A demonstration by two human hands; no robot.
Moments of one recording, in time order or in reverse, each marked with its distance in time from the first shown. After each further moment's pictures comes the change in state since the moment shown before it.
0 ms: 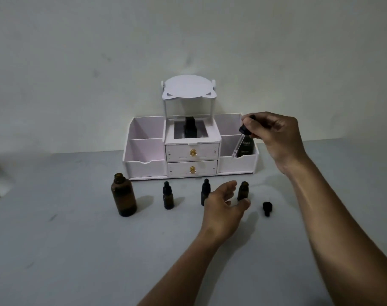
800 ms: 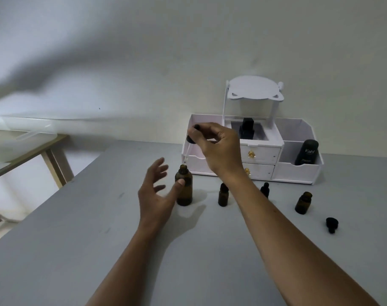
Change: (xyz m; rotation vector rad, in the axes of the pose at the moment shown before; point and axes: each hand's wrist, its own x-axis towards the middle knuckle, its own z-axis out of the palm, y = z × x) left_hand -0.042 -0.050 -0.222 0.177 0.670 0.278; right_hand -0.040 -0.026 0.226 0.060 -0.191 -0.045
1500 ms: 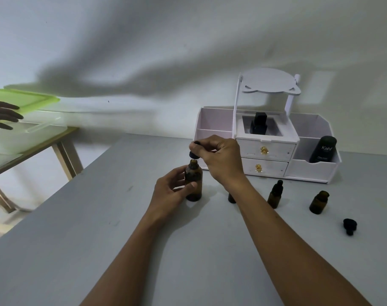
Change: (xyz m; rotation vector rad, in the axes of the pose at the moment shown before) left_hand 0.015 -0.017 -0.006 -0.065 -0.308 -0.132; right_hand -0.016 0.028 0.020 -0.049 -0.082 0.116
